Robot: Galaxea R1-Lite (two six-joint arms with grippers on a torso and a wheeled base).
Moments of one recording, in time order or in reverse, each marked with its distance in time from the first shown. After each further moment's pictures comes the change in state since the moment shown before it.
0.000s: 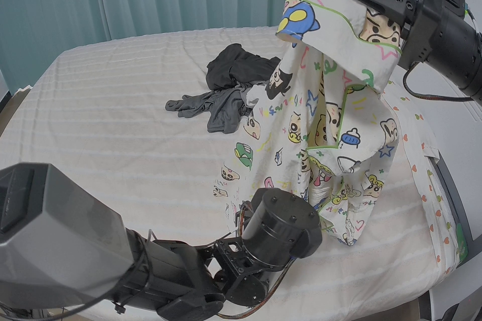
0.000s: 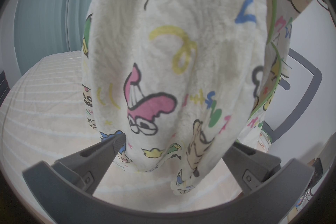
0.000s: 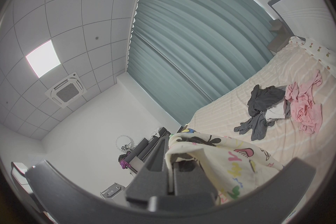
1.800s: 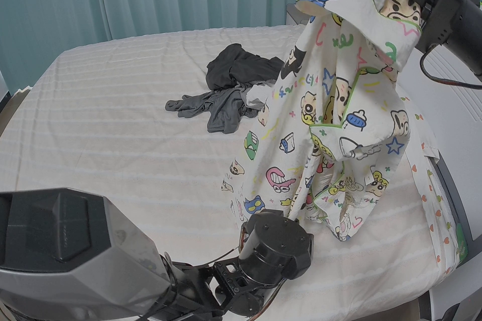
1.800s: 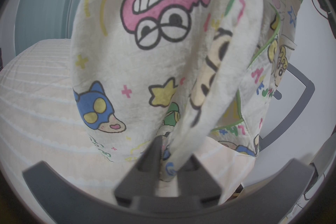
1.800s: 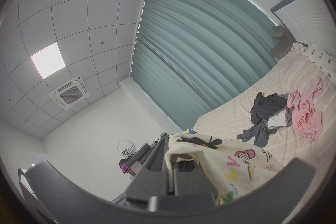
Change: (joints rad) left arm -0.009 0.082 0.110 -0.270 -0.056 -0.078; right arm -0.013 -0.041 -0.024 0.000 0.000 0.000
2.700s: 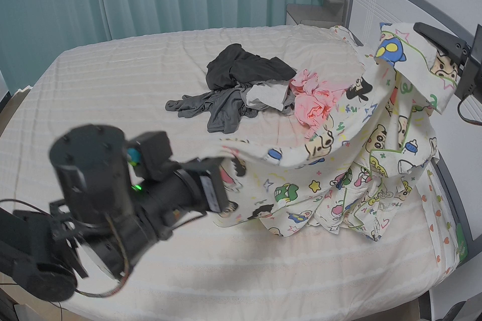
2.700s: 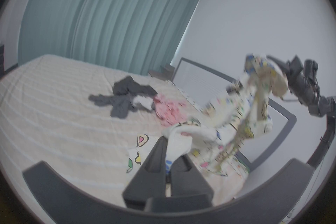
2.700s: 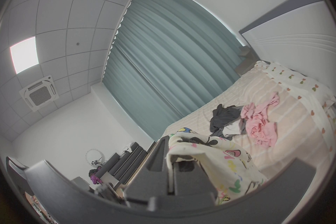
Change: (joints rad) left arm 0.169 -0.520 0.198 0.049 -0.118 0.132; right arm -0.312 -0.158 0.250 0.000 0.009 0.005
